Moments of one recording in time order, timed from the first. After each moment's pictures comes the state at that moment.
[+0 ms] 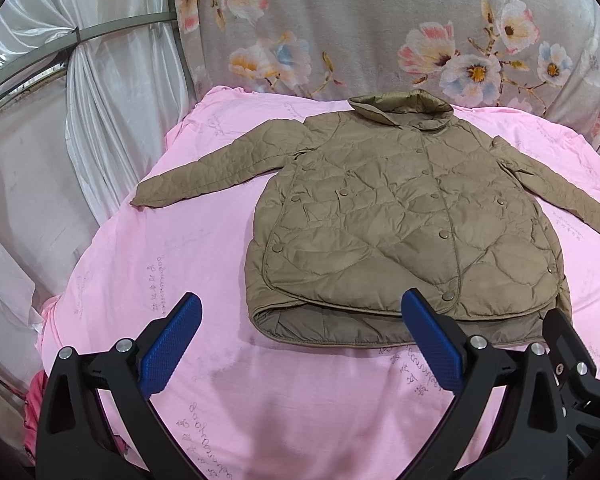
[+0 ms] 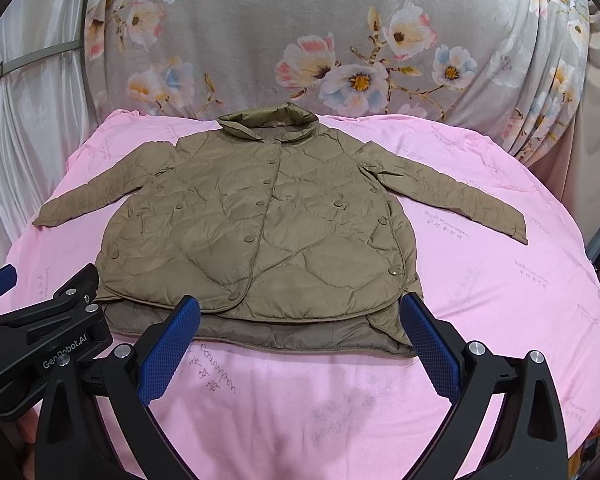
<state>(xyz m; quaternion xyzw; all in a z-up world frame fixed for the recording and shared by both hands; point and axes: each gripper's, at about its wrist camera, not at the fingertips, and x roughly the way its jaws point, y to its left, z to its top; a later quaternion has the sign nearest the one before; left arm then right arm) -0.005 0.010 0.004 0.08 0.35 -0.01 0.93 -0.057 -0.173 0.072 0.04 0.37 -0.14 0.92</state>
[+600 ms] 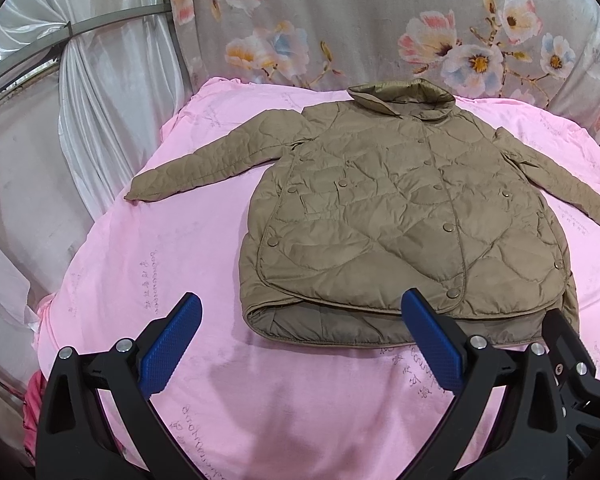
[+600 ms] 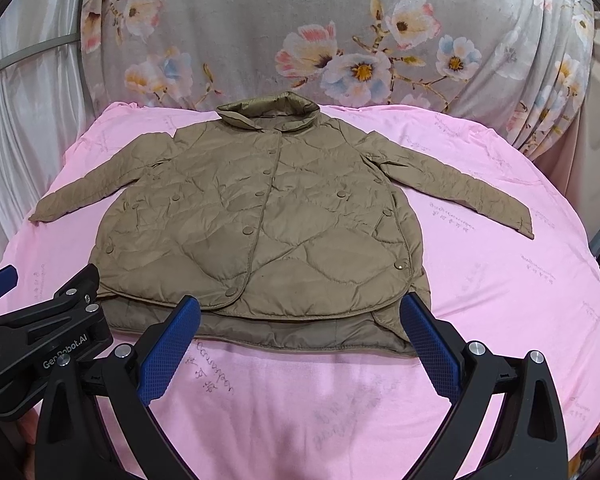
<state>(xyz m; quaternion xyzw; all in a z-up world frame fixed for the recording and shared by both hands) 0.007 0.002 -0.005 0.08 0.37 -0.01 0.93 -0.046 -0.174 0.058 0.05 0.39 -0.14 0.91</state>
